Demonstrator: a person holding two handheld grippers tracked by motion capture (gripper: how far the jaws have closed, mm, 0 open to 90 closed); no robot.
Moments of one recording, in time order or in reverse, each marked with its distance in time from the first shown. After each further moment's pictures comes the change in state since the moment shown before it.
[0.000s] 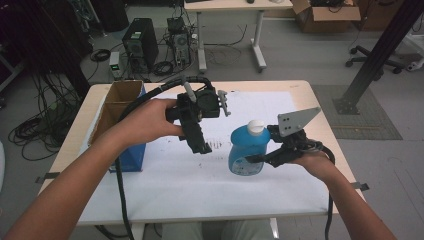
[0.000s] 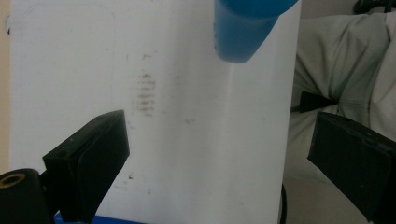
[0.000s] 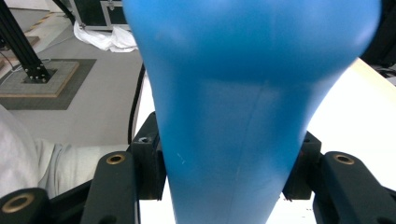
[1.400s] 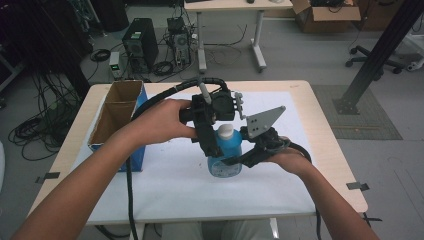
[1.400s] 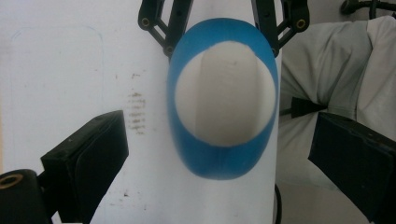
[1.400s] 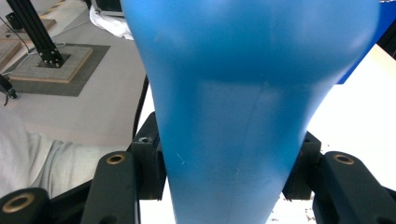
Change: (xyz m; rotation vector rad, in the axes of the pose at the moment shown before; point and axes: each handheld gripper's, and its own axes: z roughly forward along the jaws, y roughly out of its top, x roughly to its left) left arm -0.006 0.025 0.003 -0.001 -0.028 0.038; right arm -0.007 0.019 0.056 0.051 0.074 -0.046
